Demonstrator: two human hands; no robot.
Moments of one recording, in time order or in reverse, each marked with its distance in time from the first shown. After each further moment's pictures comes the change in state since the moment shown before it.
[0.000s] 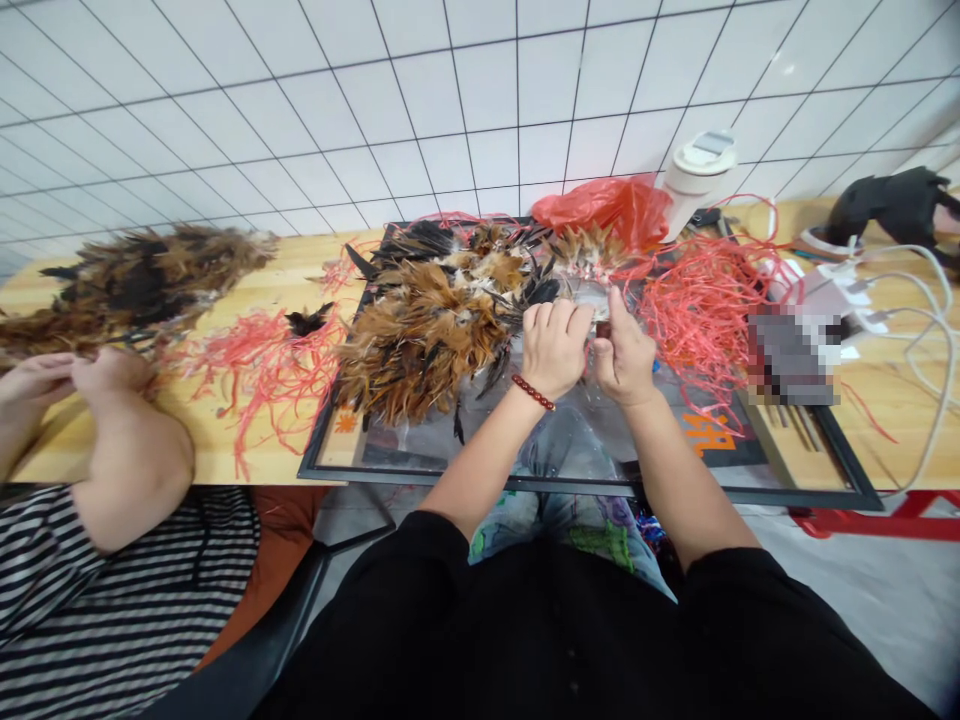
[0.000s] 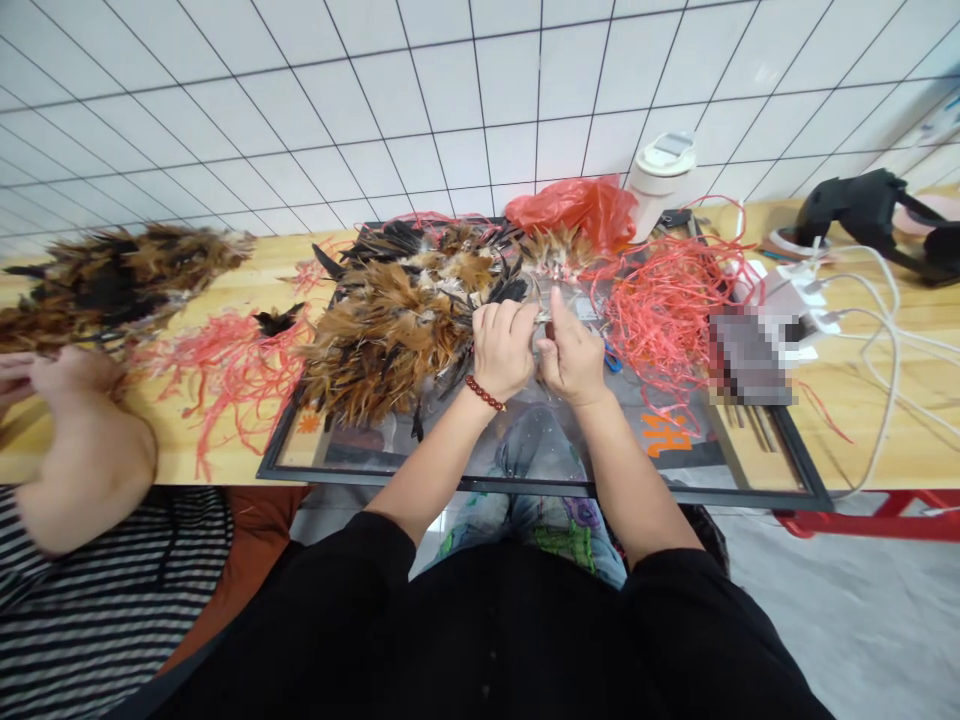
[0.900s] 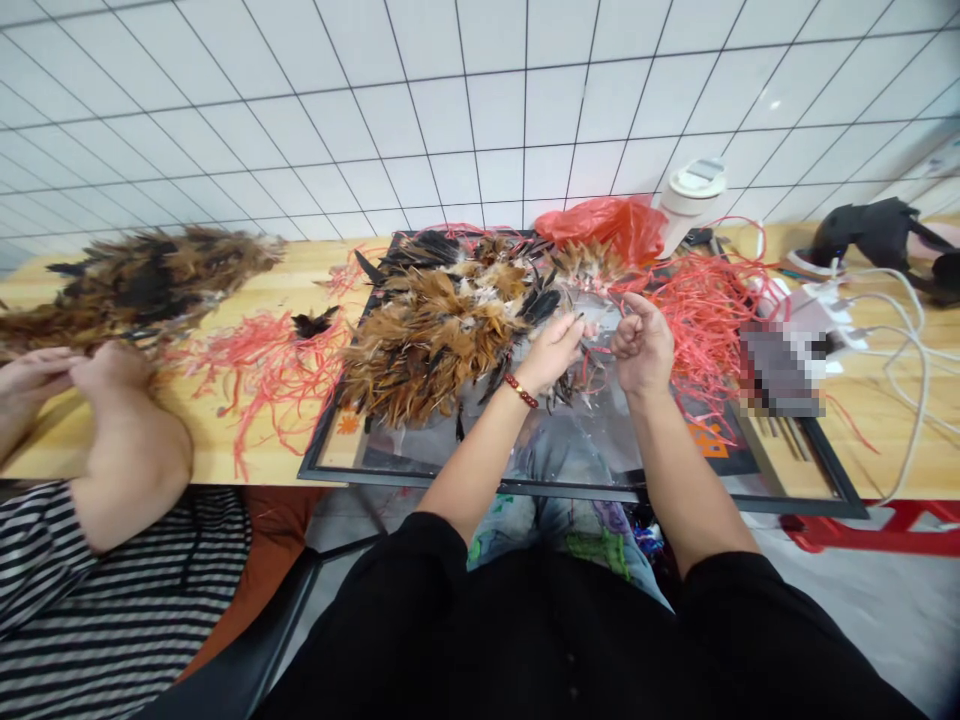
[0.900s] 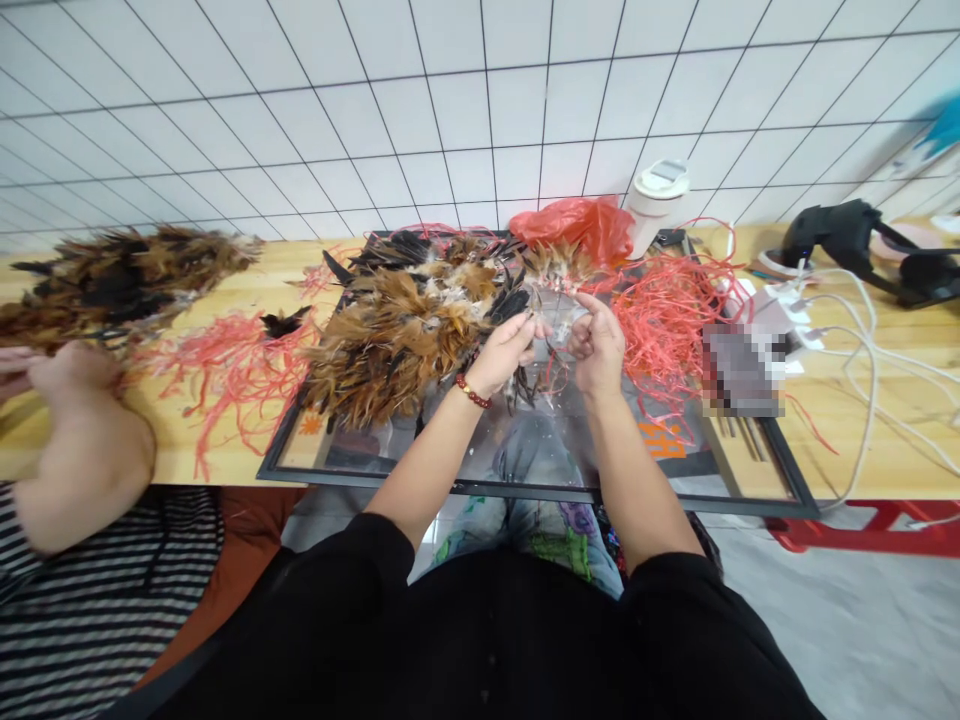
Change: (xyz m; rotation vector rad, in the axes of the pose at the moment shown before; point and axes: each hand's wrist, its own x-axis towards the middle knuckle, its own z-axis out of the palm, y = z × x) left_hand 0.015 -0.005 -0.001 -1.397 -0.278 -0.555; right_hand 0.025 0.010 -0.001 1.001 0.177 0.430
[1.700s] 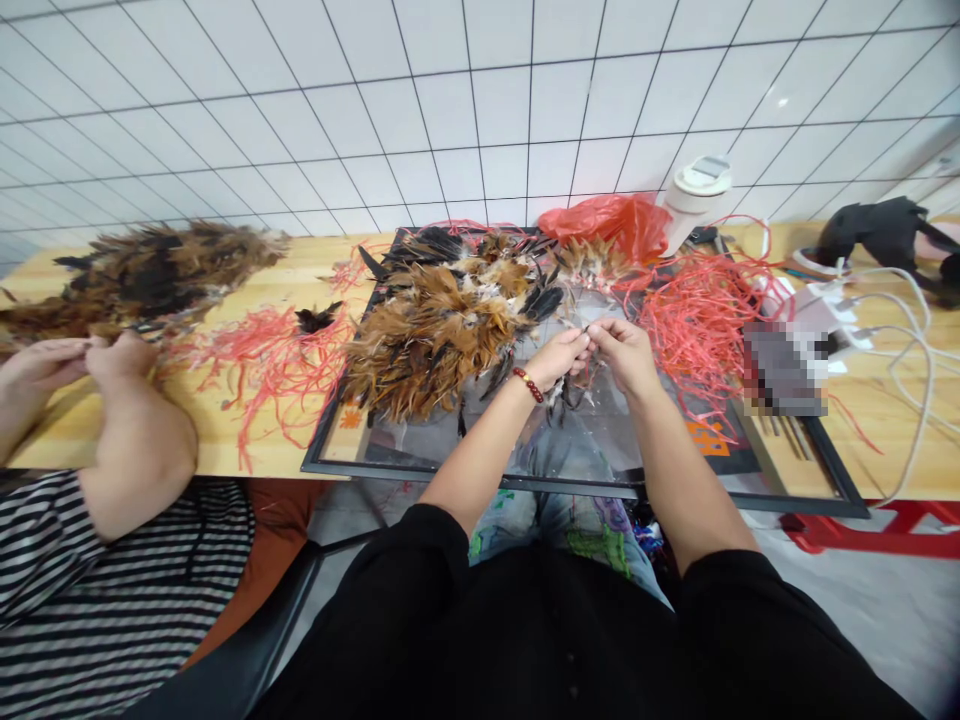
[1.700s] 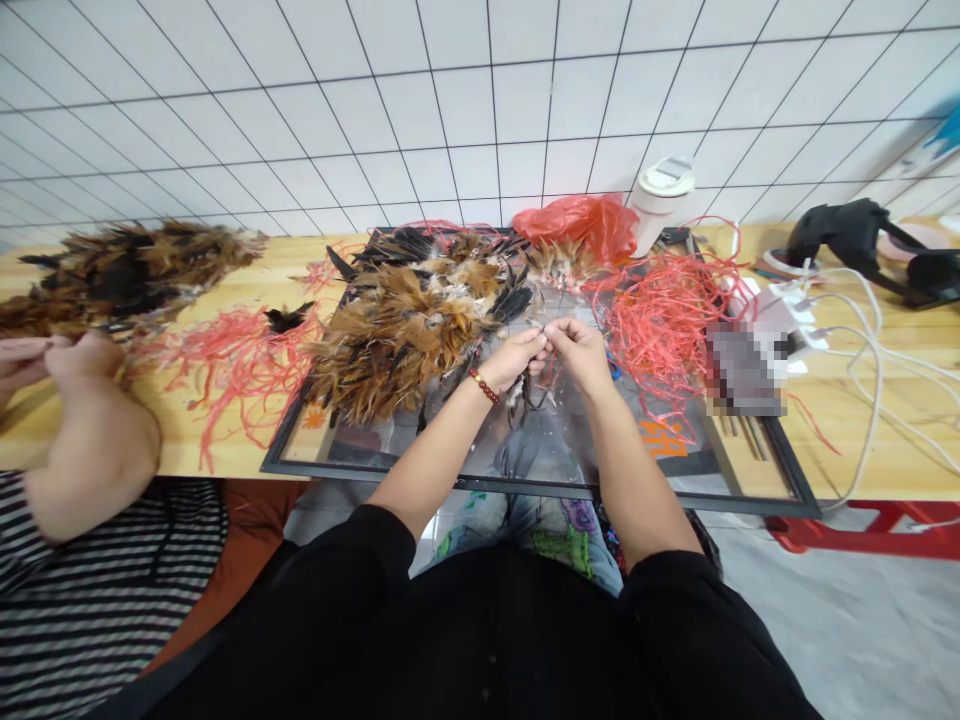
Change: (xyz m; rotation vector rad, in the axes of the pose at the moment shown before) left_hand 0.006 -0.017 0.003 -0.150 -0.057 -0.306; right_hand -0.005 0.008 0.008 -0.202 -0.116 0.319
